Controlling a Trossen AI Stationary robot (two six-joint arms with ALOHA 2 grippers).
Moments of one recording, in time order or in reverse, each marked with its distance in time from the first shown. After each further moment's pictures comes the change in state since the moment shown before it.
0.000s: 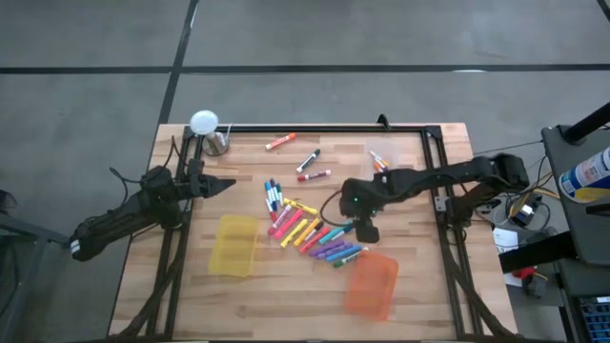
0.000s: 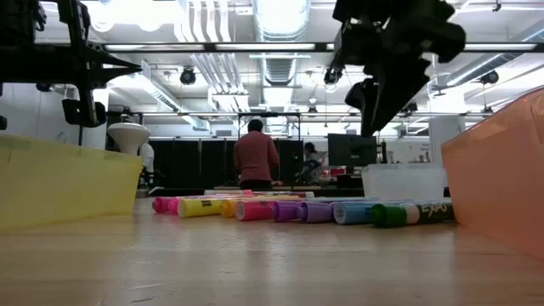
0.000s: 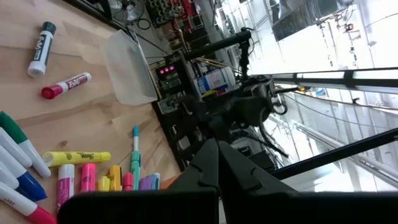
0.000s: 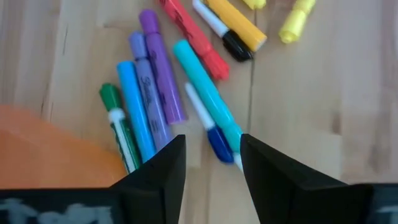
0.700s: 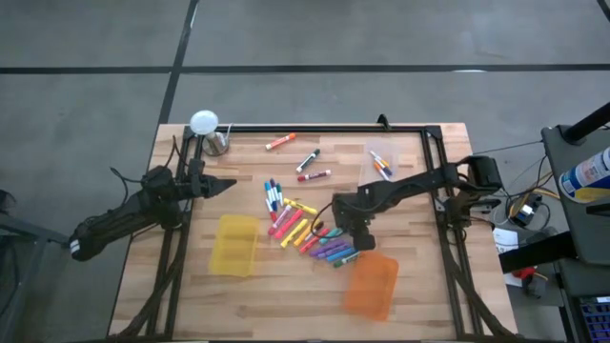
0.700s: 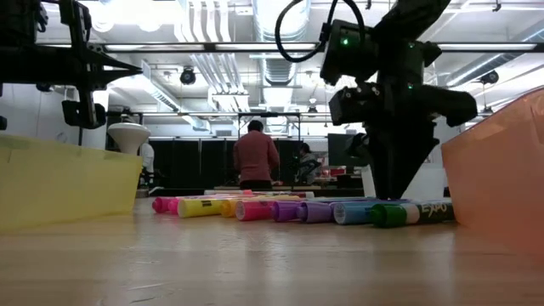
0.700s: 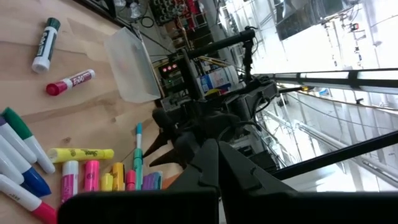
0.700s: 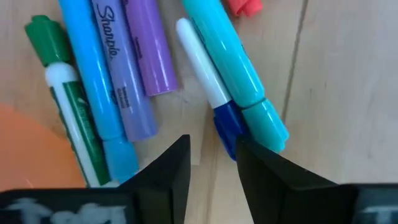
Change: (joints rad) left arm 0.000 0.008 0.000 -0.008 0.000 -0.004; right arm 0.013 0.223 -0.032 0.039 -0.019 -0.078
